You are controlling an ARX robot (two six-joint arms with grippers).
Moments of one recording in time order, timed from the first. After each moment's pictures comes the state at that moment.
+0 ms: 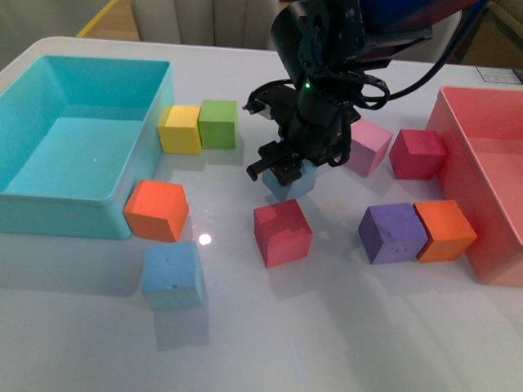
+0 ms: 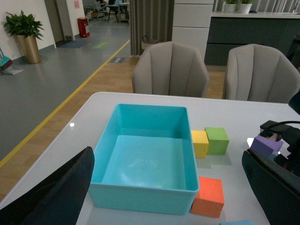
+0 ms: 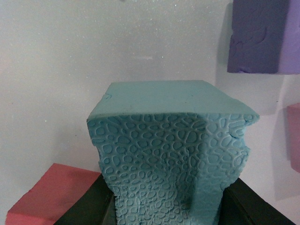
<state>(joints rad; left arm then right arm) 0.00 0.01 0.01 0.00 0.00 -0.01 0.45 2.58 1.91 -0.52 0.09 -0.24</state>
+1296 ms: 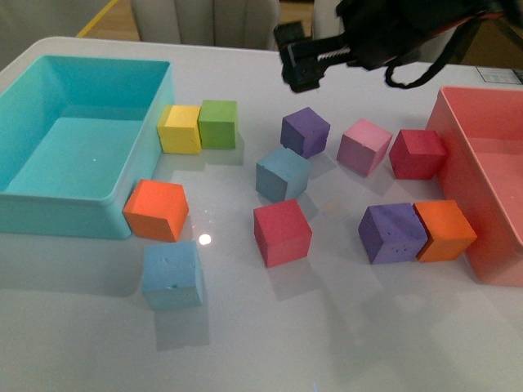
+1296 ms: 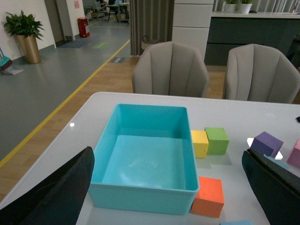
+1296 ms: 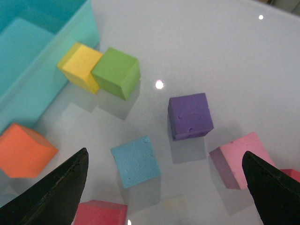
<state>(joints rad) 0.00 0.01 0.01 0.00 0.00 -0.01 0.35 1.97 1.26 0.10 -0.11 -0.10</state>
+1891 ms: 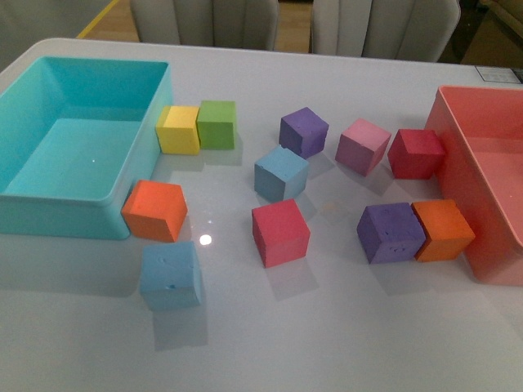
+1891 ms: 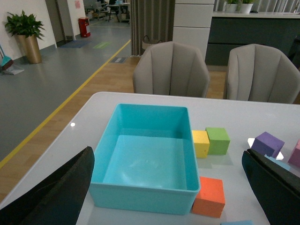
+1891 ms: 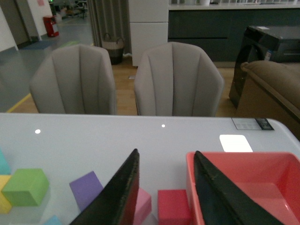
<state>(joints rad) 0.00 0.01 0.01 0.00 0.00 -0.01 0.21 1.55 0.47 1.10 0.22 0.01</state>
